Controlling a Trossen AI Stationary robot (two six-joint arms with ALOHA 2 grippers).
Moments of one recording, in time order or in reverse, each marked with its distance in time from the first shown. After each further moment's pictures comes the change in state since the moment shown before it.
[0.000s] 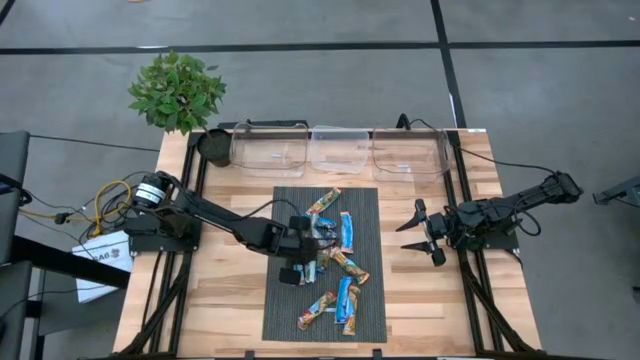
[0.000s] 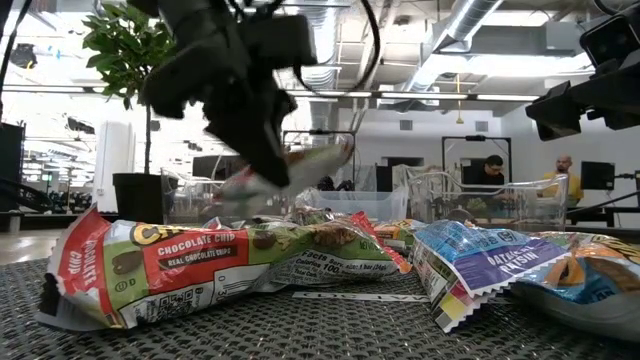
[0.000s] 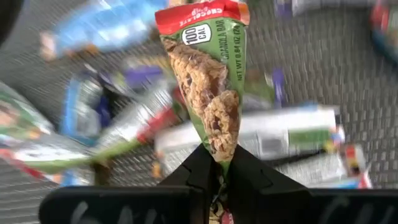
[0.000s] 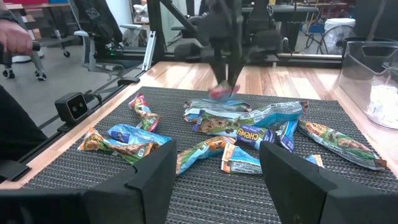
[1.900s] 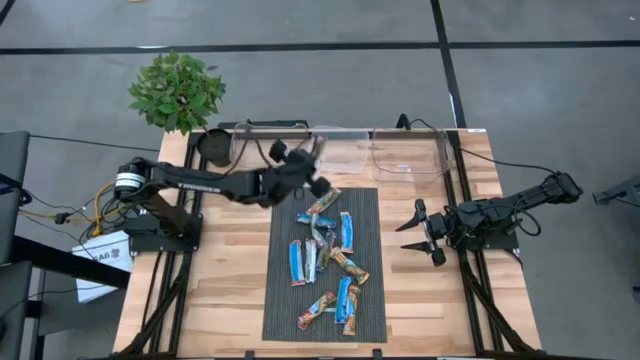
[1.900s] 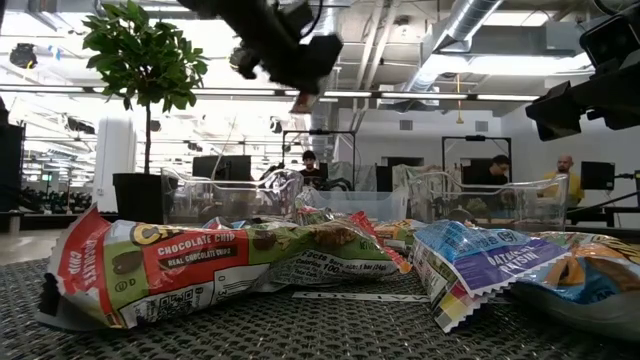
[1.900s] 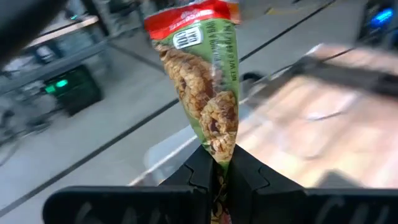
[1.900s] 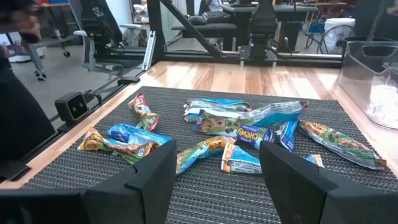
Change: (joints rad) left arm 0.362 -0.182 0.001 0.400 -0.605 -0.128; right arm 0.000 0.000 0.000 0.001 0.000 0.000
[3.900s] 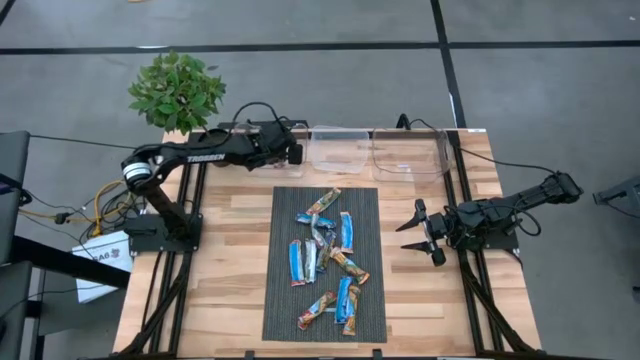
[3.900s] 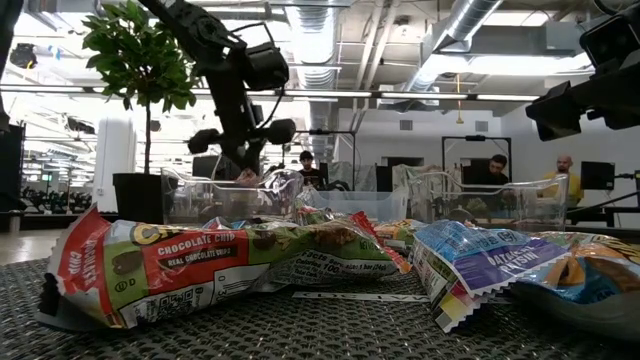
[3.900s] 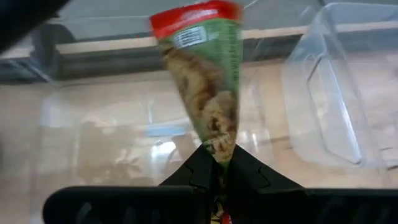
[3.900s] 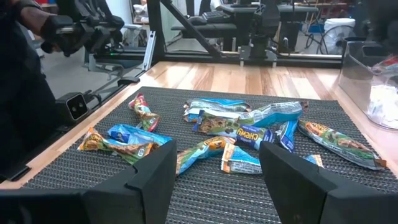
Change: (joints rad) left arm 0.390 0.083 -0.021 -0.455 0.385 -0.697; right arm 0.000 0.000 0.000 0.000 0.000 0.000
